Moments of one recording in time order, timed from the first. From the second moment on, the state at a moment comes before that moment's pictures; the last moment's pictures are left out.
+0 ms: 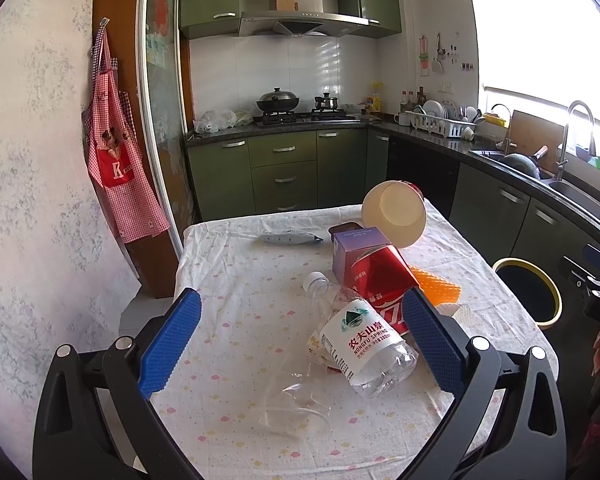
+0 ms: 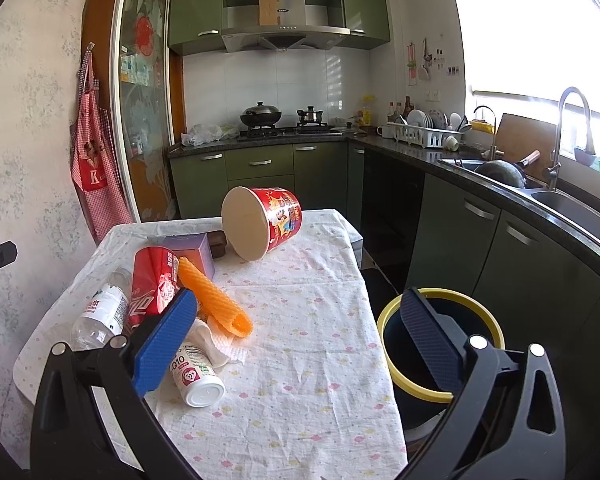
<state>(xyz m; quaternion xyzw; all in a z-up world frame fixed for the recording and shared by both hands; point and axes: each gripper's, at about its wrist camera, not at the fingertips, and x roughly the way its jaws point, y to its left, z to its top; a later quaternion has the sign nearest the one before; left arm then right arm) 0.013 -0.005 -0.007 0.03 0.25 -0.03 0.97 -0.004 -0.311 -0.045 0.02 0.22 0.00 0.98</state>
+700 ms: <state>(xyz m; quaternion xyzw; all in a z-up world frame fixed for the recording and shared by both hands) 0.026 -0.007 -0.013 0.04 0.26 -0.04 0.96 0.001 -0.311 -0.053 0.02 0.22 0.00 0.98</state>
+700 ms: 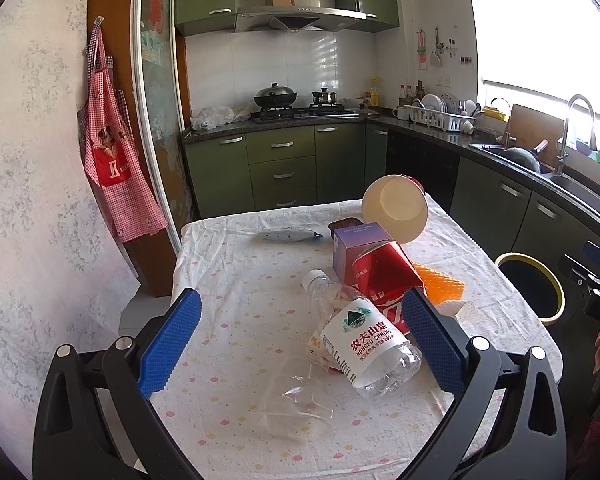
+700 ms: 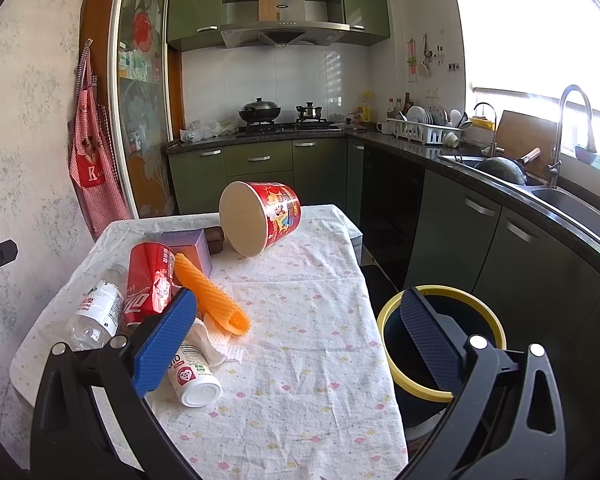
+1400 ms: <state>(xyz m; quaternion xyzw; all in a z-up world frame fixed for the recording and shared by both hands) 0.277 0.061 -0.046 -0.03 0.30 -0.05 0.95 0.267 -0.234 -0.074 -0.18 0.31 0.01 0.94</state>
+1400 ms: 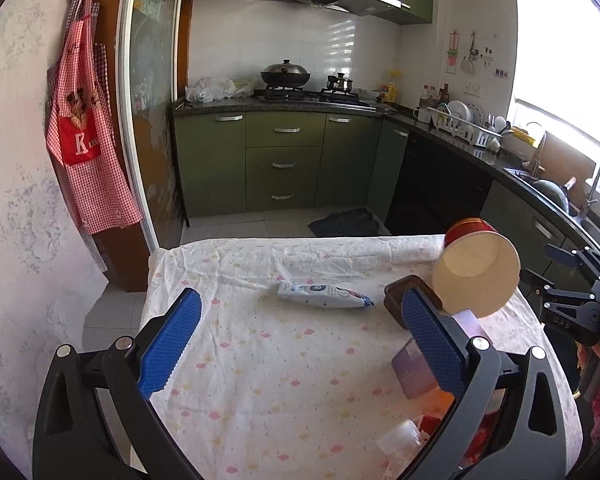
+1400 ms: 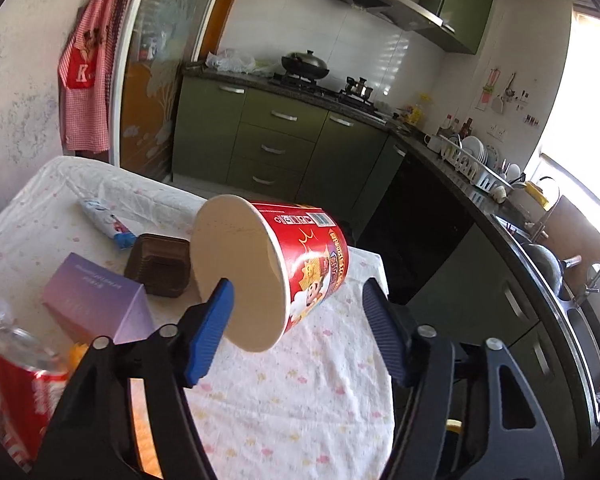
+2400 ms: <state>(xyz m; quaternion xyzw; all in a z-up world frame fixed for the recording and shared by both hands) 0.291 0.078 -0.110 -0.08 0.31 -0.08 0.94 0.227 -0.494 -0.013 0.14 0.52 -0.08 0.84</state>
